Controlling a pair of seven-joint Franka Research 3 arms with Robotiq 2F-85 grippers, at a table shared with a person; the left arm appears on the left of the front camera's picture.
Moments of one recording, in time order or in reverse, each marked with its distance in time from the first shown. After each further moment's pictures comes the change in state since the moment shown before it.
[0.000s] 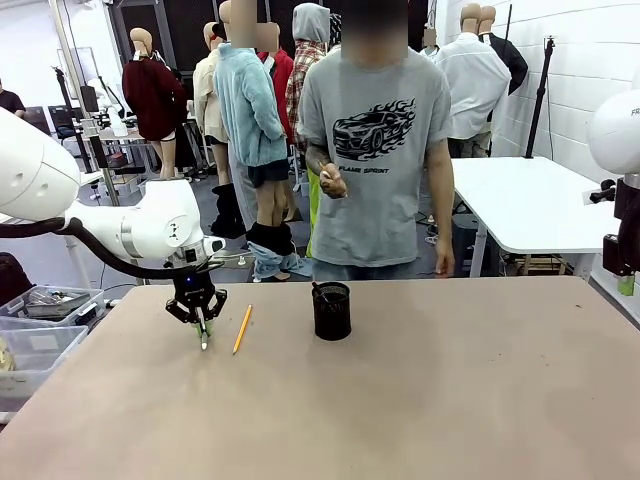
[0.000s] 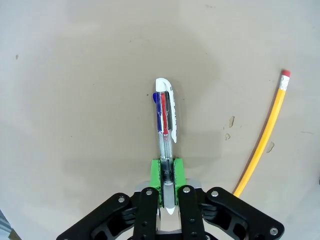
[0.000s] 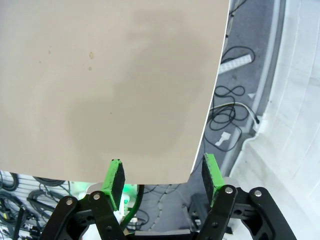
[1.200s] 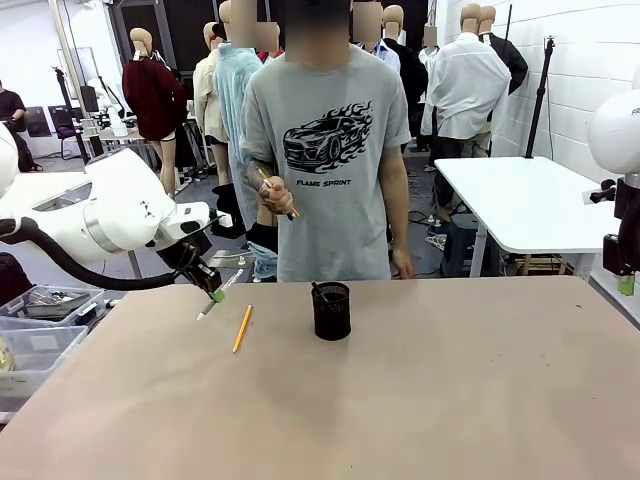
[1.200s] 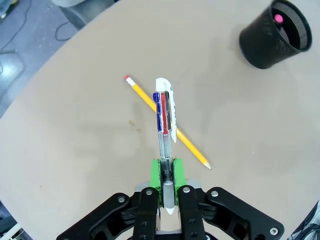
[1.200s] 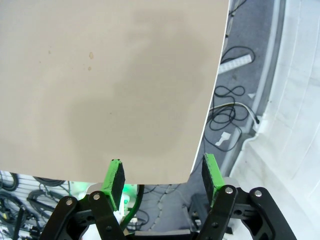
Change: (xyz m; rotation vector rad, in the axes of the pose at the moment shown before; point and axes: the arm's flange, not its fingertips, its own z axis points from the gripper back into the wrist) left arm -0.052 0.005 0.081 -0.209 -0.339 -0.906; right arm 0.000 0.000 0.000 0.000 0.000 0.000
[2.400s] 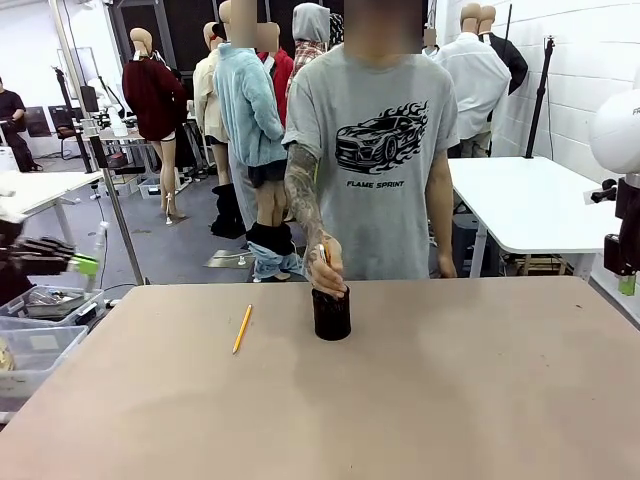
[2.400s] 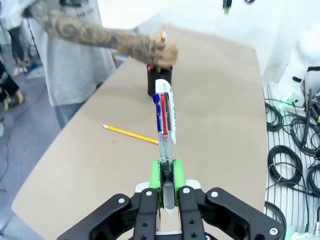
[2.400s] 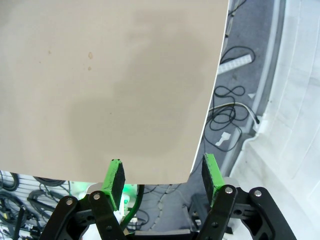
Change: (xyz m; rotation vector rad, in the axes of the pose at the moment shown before) left arm -0.227 0.094 0.179 -0.337 -0.680 -0.384; right arm 0.000 -0.001 0.000 0.001 -0.001 -0.001
